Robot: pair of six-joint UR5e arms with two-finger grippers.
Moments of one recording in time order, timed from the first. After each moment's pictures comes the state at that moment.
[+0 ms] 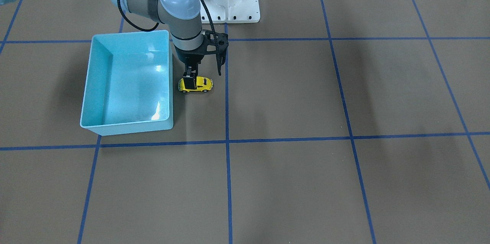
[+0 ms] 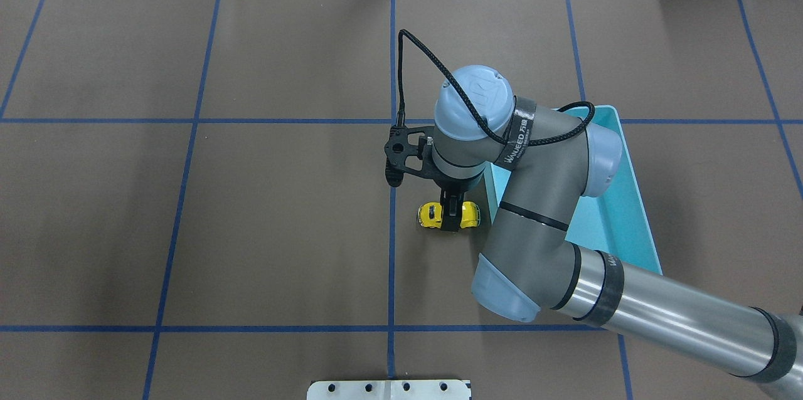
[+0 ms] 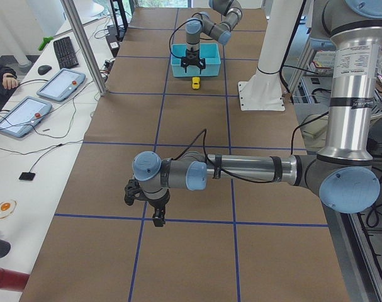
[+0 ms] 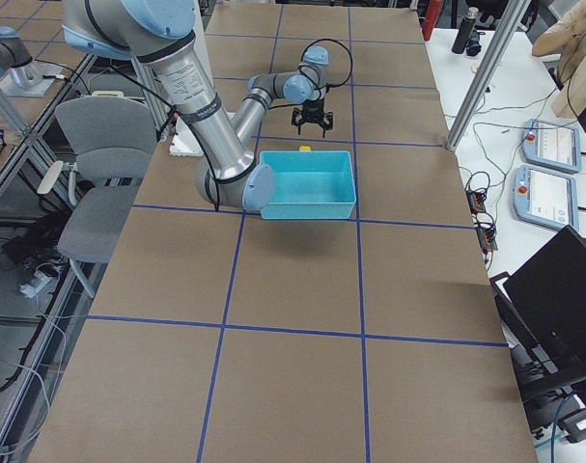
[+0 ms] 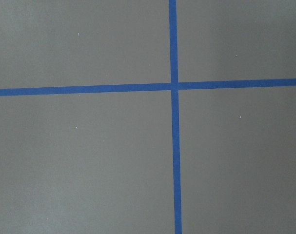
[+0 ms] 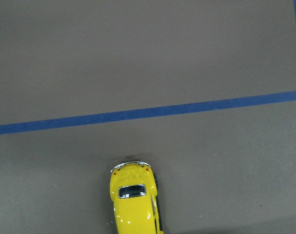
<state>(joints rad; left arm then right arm) -1.50 -1.58 -1.57 -1.58 -2.33 -0.04 0.52 -0.90 1.73 -1.71 1.92 -0.29</state>
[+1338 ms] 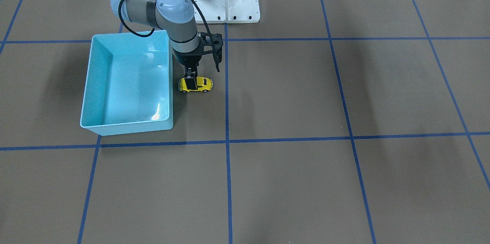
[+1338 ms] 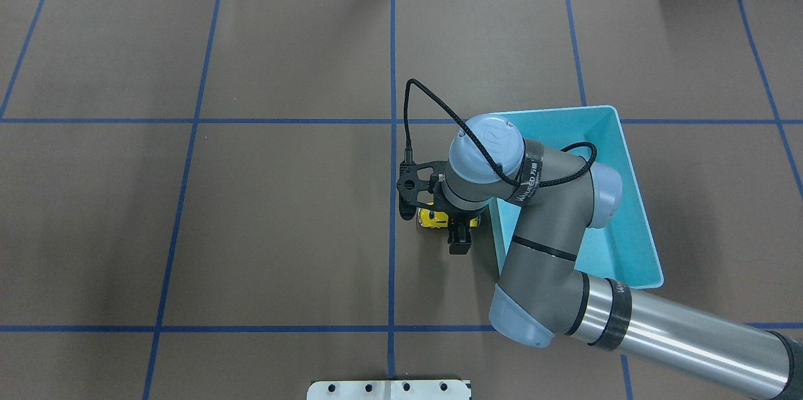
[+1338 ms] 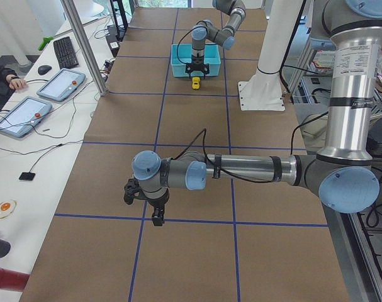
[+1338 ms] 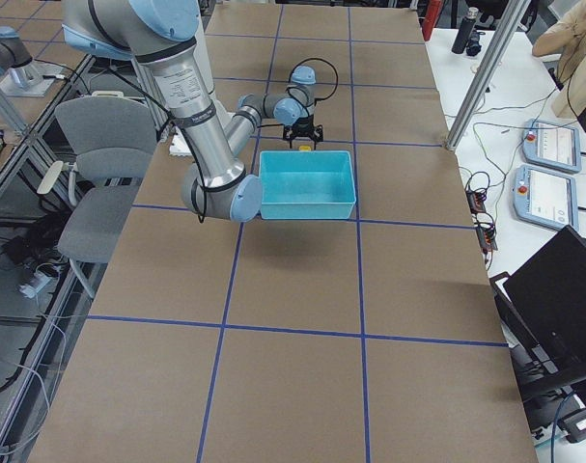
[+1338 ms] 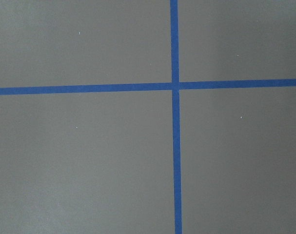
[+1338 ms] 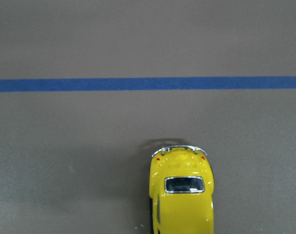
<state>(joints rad) -1.50 -1.59 -1.56 -1.59 -2.33 -0.04 0.47 -0.97 1.70 -1.54 1.87 -0.32</state>
